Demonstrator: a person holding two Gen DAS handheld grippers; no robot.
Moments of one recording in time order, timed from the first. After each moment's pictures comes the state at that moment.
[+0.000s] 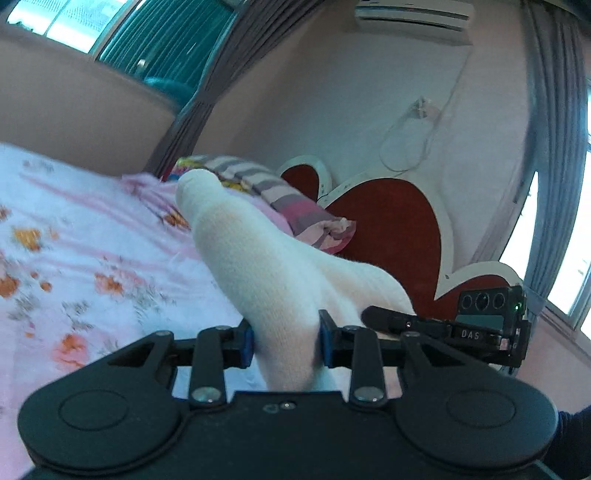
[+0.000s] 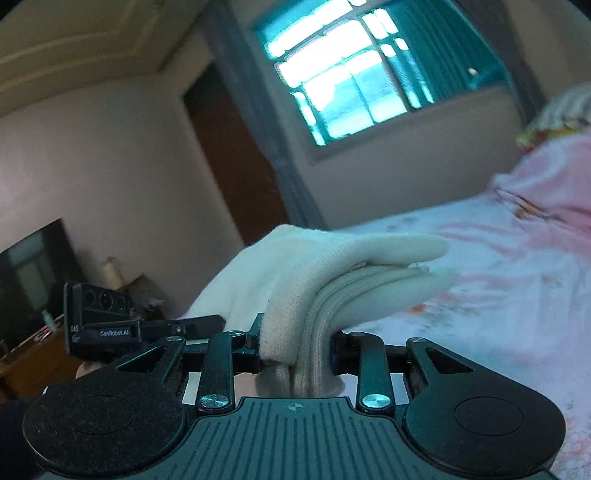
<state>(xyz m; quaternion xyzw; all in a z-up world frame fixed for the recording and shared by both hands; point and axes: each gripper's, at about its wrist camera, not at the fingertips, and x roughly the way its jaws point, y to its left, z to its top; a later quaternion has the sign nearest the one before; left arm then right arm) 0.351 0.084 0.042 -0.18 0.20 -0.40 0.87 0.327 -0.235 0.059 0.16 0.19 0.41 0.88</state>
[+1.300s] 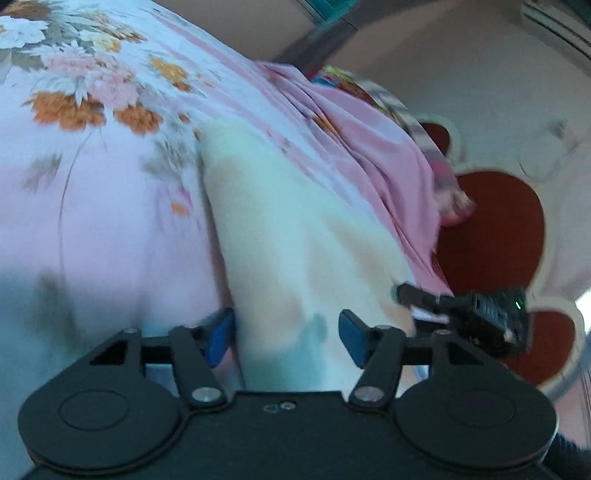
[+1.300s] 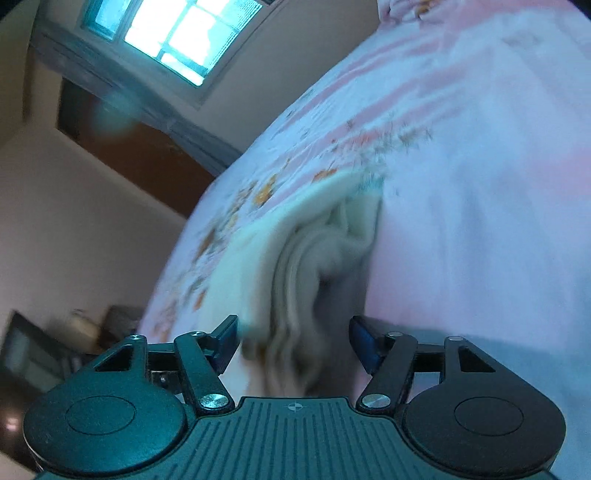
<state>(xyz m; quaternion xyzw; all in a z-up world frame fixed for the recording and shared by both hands) 0.487 0.150 -0.130 -0.27 0.41 -0.31 0.82 0.507 -0.208 -0.137 0.35 0.39 0.32 0.79</state>
